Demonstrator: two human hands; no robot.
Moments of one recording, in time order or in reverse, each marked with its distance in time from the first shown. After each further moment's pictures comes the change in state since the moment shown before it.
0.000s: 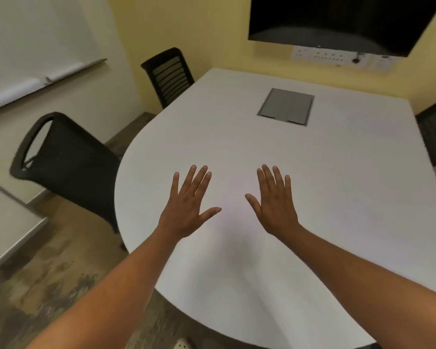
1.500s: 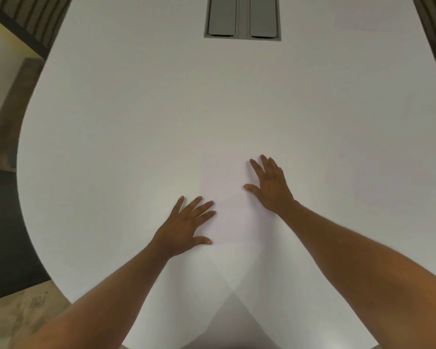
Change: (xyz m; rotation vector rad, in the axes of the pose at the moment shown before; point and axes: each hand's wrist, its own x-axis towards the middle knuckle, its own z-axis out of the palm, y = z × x) left_hand 0.097 -0.101 0.250 -0.322 -0.492 0.500; right_hand 0.084 0.105 0.210 0.191 -0.467 0.496
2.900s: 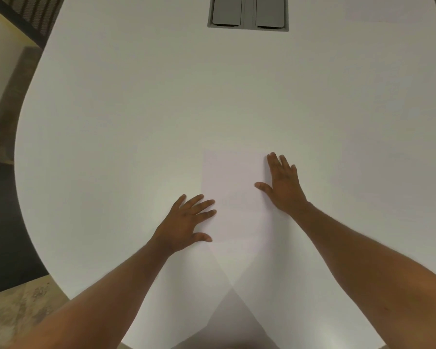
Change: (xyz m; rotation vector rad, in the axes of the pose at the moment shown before) left_hand 0.005 -0.007 0.012 -0.094 0.007 -0.064; right_hand 0.001 0.032 0.003 -0.010 0.031 0.014
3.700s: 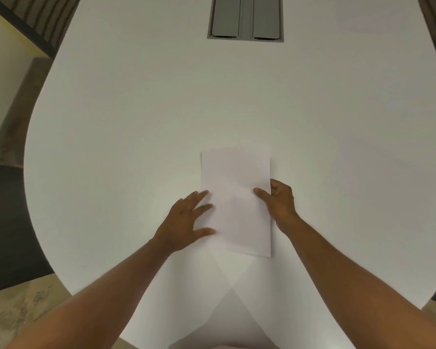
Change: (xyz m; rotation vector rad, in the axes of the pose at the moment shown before) left_hand -0.001 0.025 -0.021 -0.159 0.043 -0.164; right_hand -0.055 -0.052 -0.026 1.180 0.092 0.450
